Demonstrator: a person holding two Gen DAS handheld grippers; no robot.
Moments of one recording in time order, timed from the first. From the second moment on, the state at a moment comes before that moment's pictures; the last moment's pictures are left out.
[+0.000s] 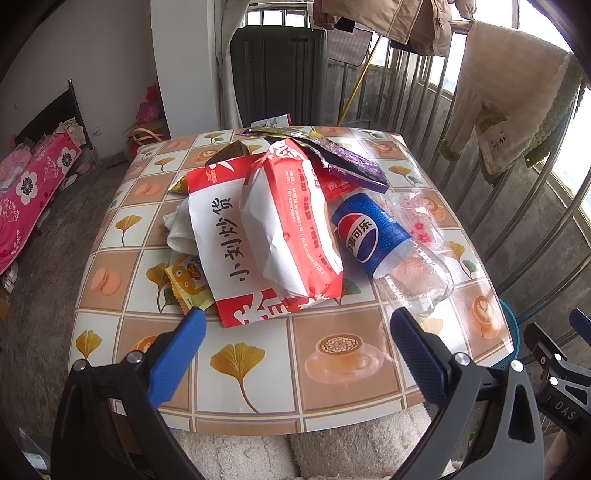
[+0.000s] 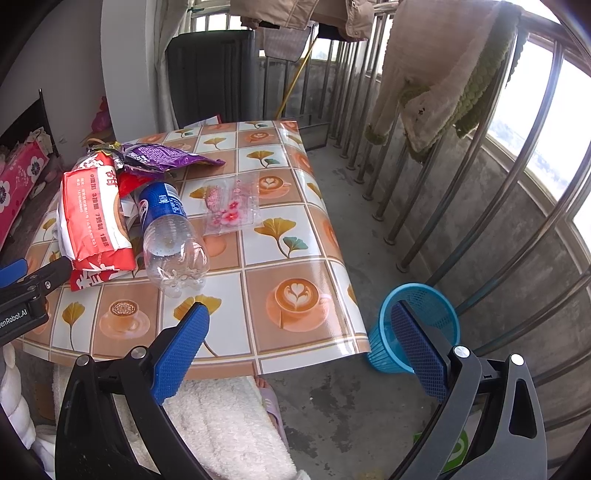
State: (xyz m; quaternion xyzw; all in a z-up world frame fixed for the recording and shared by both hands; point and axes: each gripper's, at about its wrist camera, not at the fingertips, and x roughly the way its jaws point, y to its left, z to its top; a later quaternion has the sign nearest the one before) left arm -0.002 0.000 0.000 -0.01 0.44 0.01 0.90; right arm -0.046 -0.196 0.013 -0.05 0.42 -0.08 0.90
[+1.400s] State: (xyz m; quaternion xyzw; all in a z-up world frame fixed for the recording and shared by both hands) left arm -0.002 0.113 0.025 -0.13 0.30 -0.04 0.94; right arm 0.025 -0.127 0.041 -0.01 0.35 0.04 0.94
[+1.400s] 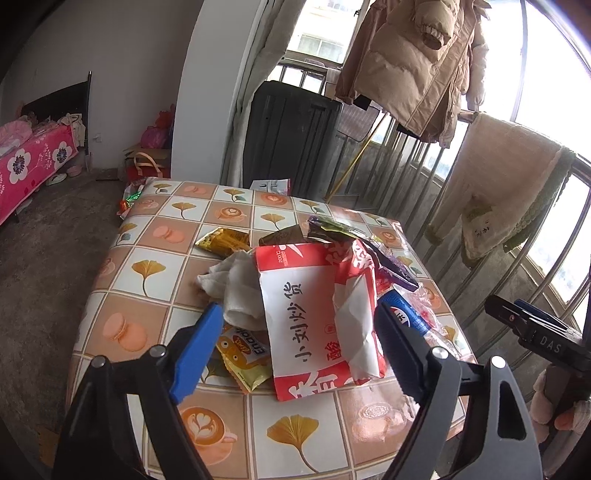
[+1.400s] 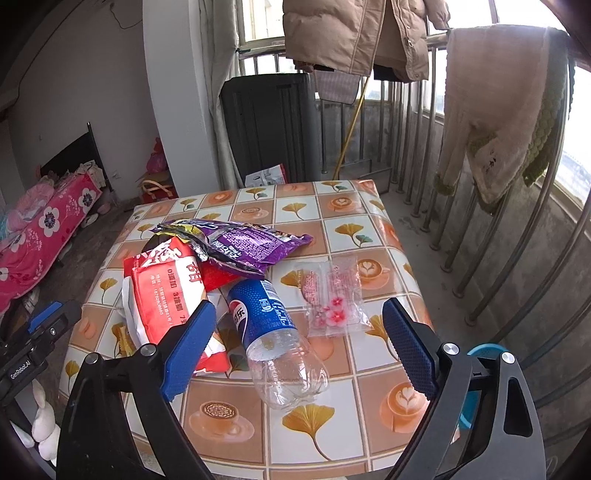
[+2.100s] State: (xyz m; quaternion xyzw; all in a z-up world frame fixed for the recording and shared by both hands) left arm 0.070 0.079 -0.009 -0.16 0.38 -0.19 0.89; right arm 0.100 -0.180 0.002 0.06 0.45 0.03 0.89
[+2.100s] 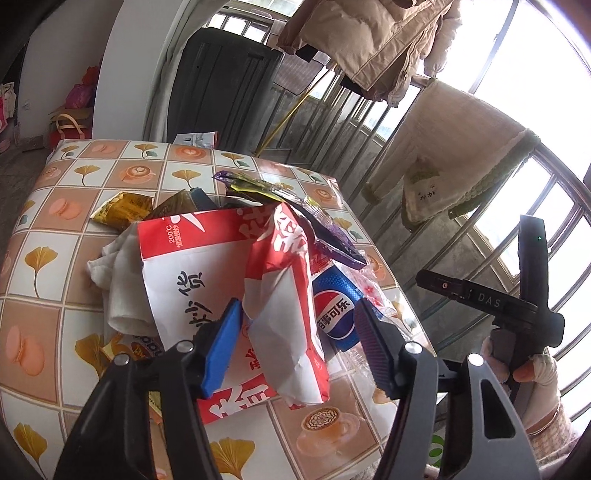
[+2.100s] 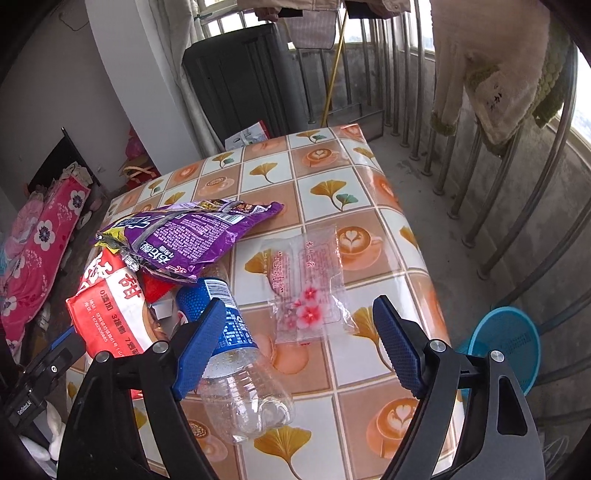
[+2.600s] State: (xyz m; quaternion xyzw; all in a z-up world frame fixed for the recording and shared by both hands) left arm 0.083 0.078 -0.029 -0.16 0.42 -0.19 0.87; right arm 0.128 -0.227 -0.058 0.26 0.55 0.06 0.79
